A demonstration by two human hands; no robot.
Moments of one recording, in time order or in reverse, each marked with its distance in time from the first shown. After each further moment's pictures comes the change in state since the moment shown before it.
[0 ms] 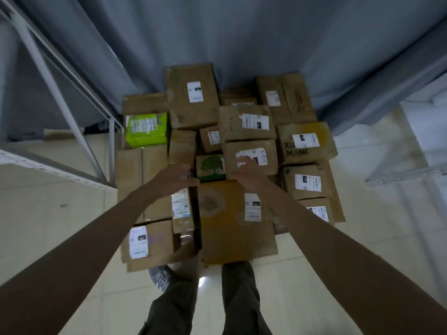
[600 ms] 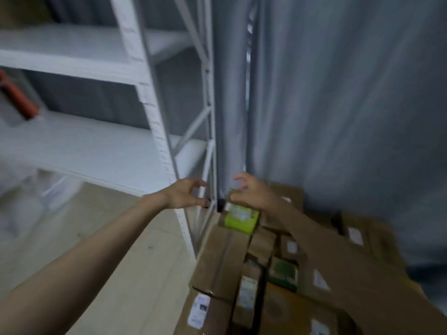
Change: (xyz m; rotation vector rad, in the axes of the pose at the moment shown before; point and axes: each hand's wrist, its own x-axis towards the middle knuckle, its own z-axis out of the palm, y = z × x) left_hand -0.292 -0.014 -0.242 0.186 0.484 0.049; right_hand -0.174 -0.330 0.109 -0.470 -0.131 -0.734
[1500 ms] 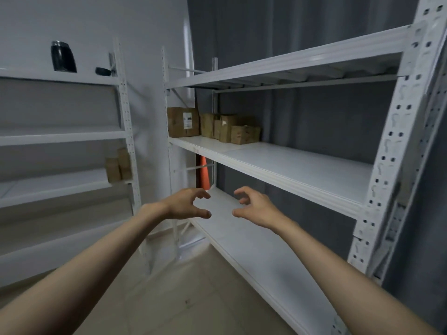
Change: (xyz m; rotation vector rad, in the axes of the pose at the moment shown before) left_hand -0.271 -0.256 -0.350 0.163 0.660 -0.287; right_hand 0.110 -0.495 0.181 -0.050 -0.172 -0.715
